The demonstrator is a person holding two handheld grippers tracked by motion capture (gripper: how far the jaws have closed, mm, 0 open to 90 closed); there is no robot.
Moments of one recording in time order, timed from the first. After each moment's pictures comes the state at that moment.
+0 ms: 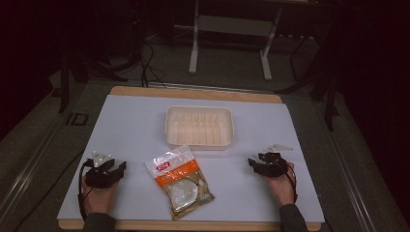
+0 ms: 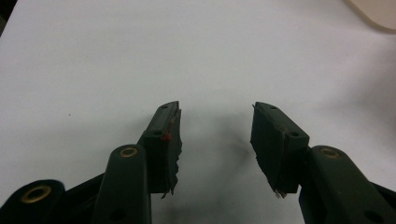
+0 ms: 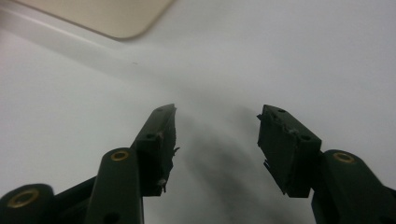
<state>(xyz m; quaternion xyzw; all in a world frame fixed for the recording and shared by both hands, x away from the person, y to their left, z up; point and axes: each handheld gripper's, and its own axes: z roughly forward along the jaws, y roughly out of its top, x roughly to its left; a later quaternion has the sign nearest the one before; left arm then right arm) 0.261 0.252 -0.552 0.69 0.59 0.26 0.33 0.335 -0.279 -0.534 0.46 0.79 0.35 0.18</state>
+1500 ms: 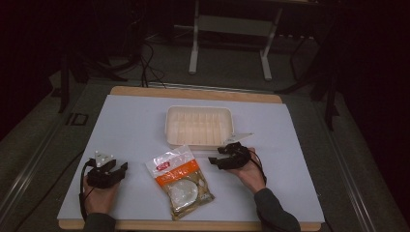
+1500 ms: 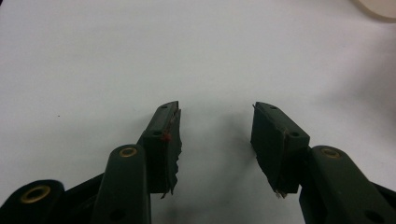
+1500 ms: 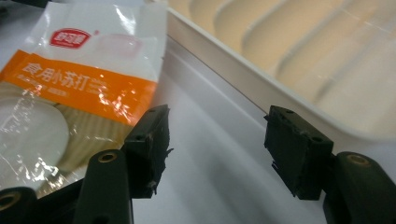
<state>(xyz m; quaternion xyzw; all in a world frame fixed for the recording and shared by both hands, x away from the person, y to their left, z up) 0.263 0.250 -0.554 0.70 0.59 0.25 0.32 0.357 -0.166 -0.513 0.31 0.86 0.40 0.07</state>
